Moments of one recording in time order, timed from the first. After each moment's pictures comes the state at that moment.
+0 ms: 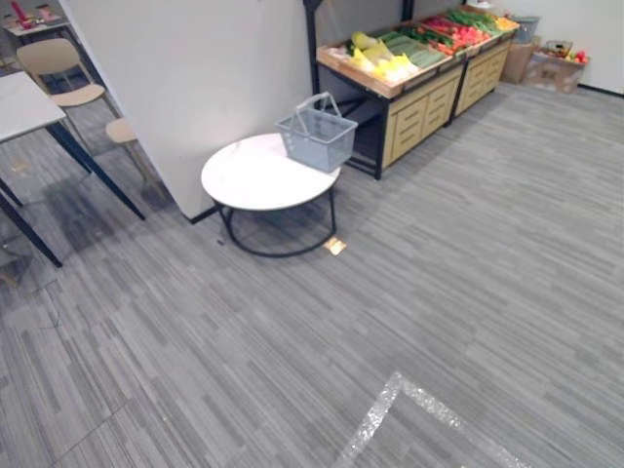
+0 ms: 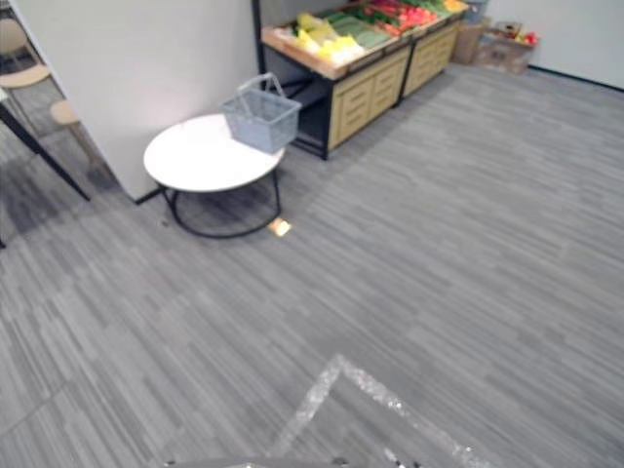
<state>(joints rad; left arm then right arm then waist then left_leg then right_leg) 0.16 0.12 0.09 1.23 -0.11 -0.13 0.04 0.14 -0.09 -0.34 1.23 0.16 -0.14 0.04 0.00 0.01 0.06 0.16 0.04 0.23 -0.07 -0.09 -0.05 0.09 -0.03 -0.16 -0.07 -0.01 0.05</state>
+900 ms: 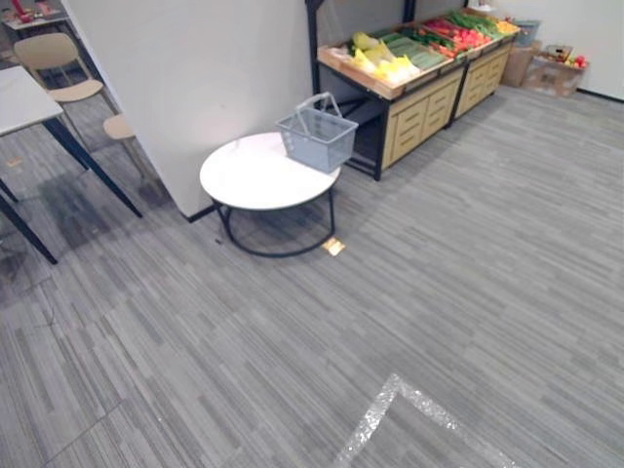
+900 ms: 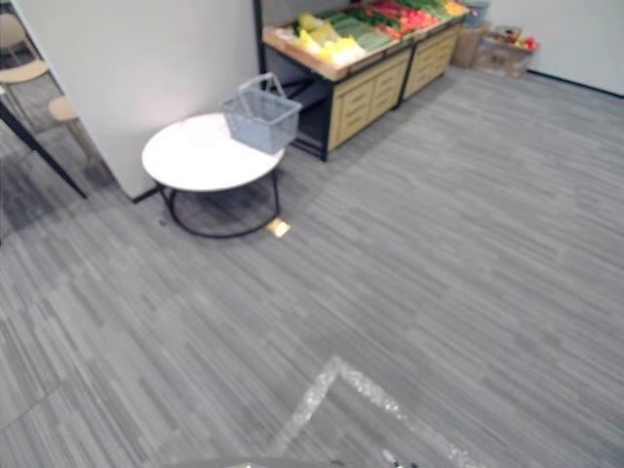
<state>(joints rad) 0.16 0.11 0.15 1.25 -0.11 -0.13 0.04 0.15 -0.08 -0.34 1.23 0.16 -0.14 0.04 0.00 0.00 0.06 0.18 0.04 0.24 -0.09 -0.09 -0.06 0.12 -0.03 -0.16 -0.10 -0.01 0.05</state>
